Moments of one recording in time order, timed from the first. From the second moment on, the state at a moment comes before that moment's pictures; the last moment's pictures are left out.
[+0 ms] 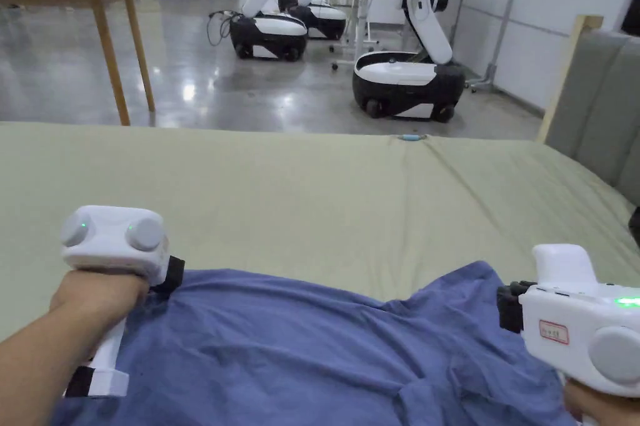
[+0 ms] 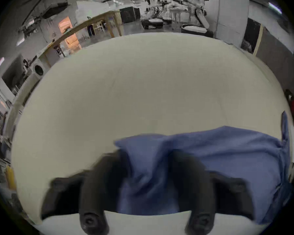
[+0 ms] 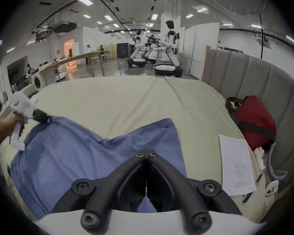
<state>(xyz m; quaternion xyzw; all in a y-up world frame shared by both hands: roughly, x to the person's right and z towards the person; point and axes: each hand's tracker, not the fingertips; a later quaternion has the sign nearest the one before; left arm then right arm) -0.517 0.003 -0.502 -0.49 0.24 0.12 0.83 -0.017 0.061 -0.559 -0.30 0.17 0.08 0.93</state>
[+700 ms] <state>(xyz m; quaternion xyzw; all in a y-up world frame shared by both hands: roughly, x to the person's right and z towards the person) -0.522 0.001 -0.517 -0.50 0.19 0.08 0.84 -0.046 -0.013 -0.702 -0.46 0.15 0.12 0.87</state>
